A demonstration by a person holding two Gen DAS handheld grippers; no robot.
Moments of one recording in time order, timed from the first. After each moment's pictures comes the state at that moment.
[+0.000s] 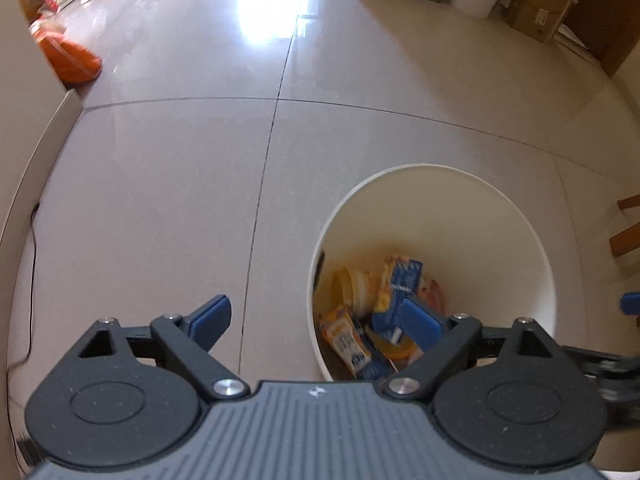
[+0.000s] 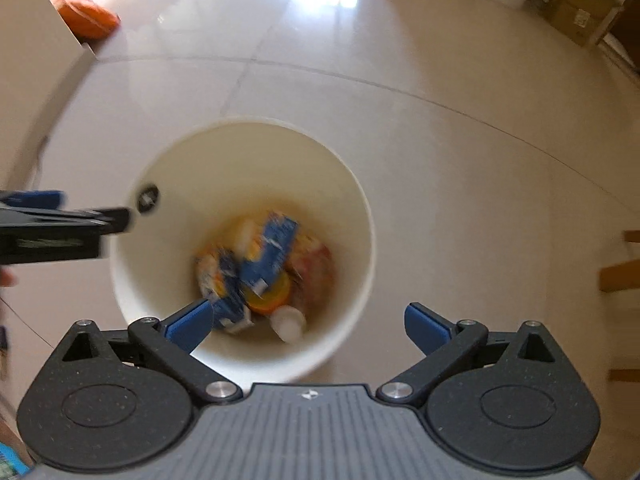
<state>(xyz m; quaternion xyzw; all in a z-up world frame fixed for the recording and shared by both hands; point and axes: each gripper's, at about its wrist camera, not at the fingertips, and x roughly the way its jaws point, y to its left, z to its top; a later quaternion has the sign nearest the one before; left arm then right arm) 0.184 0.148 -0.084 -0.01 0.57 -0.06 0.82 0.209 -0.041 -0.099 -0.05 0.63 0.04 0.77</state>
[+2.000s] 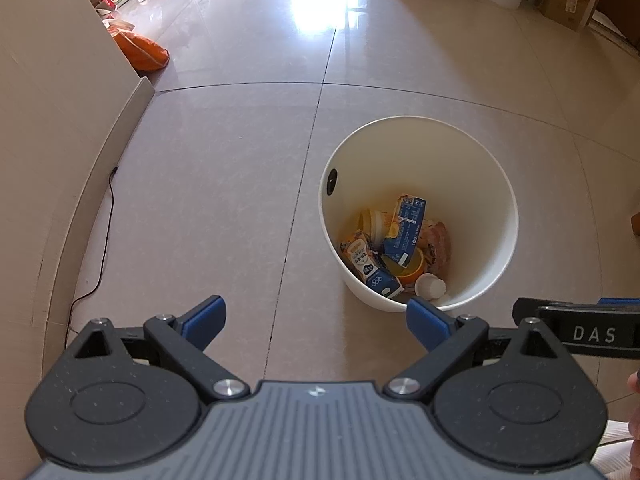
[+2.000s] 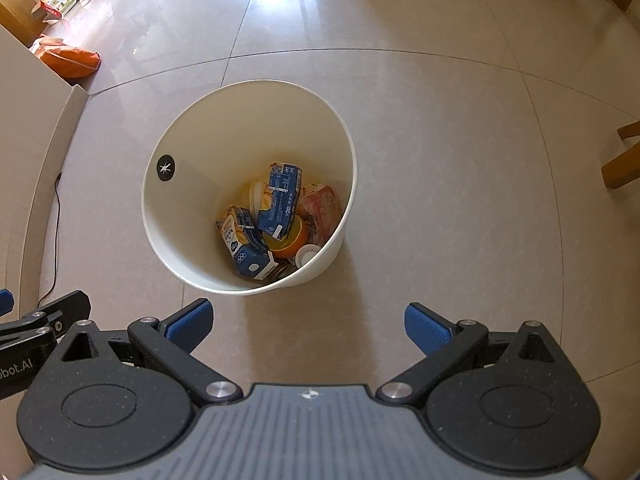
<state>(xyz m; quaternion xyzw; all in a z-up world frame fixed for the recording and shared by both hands) 0.081 0.111 -0.004 0.04 0.58 0.03 0.81 0.125 -0.070 -0.062 0.08 0.64 0.00 0.76</state>
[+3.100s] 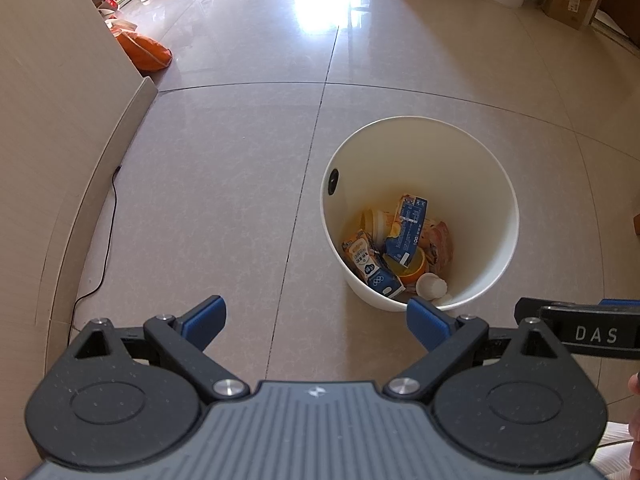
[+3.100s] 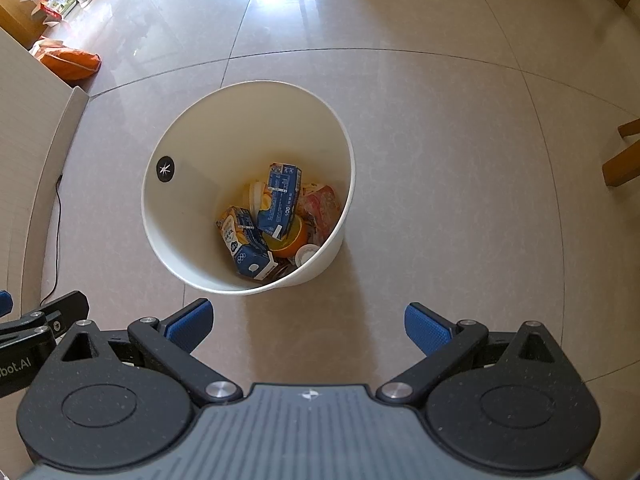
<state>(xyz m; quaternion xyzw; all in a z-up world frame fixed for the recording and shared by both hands) 0.080 0.111 -0.002 0.04 0.58 0.03 0.81 0.125 -0.072 -0.063 0.08 0.64 0.00 0.77</state>
